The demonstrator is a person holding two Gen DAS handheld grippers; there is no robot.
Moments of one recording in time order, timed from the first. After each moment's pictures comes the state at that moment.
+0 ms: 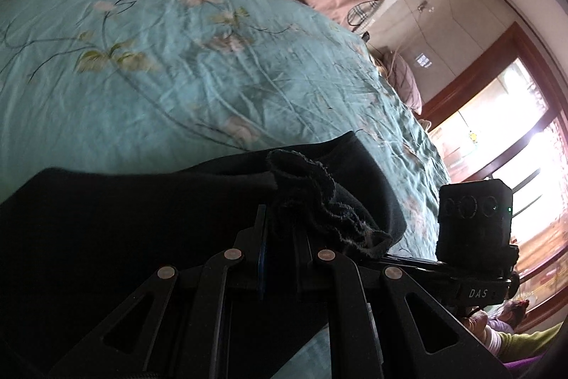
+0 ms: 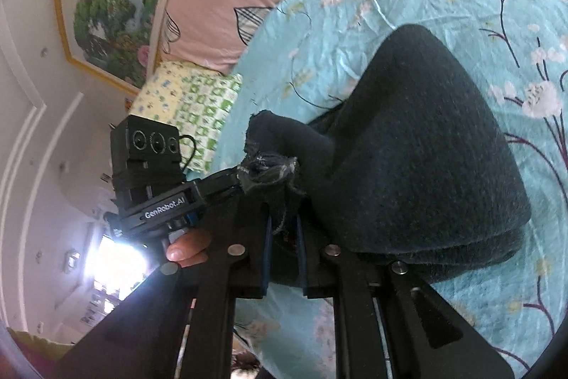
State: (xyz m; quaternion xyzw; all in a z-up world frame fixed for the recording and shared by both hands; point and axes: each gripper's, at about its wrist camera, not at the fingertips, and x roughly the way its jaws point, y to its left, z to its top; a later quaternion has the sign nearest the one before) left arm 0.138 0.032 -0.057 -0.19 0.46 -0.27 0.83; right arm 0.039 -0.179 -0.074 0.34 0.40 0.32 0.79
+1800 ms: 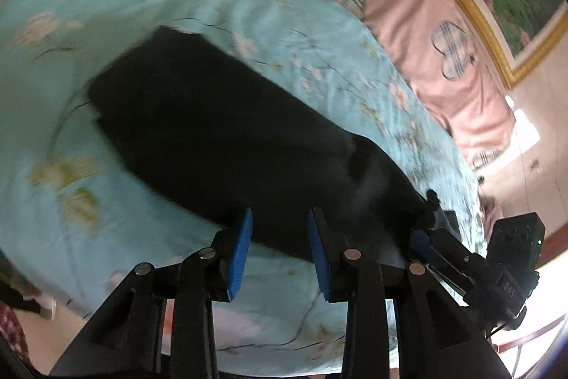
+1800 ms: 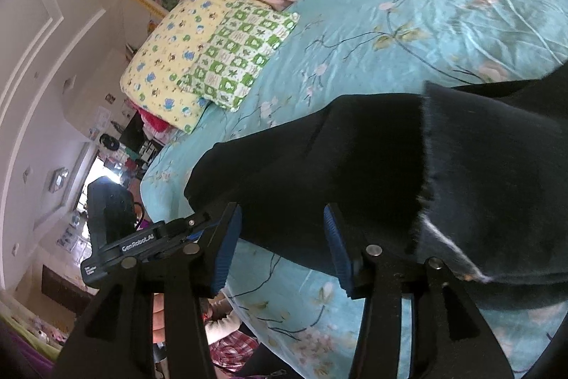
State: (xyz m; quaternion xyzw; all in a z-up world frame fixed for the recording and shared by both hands) left arm -0.084 0.195 -0.048 -0.35 0.37 0.10 0.85; right arm 0.034 -0.056 -0.041 0.21 0.42 0.42 0.78
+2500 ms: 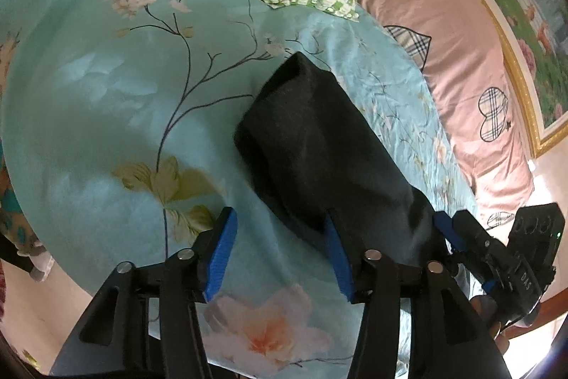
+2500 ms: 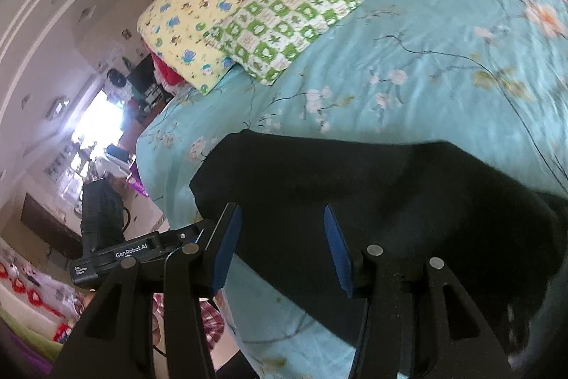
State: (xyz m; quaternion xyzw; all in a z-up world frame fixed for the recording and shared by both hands) left arm -0.123 0.260 -0.070 -0.43 0.34 0.18 0.82; right arm 0.066 0.048 -0.015 0.08 0.42 0.48 0.77
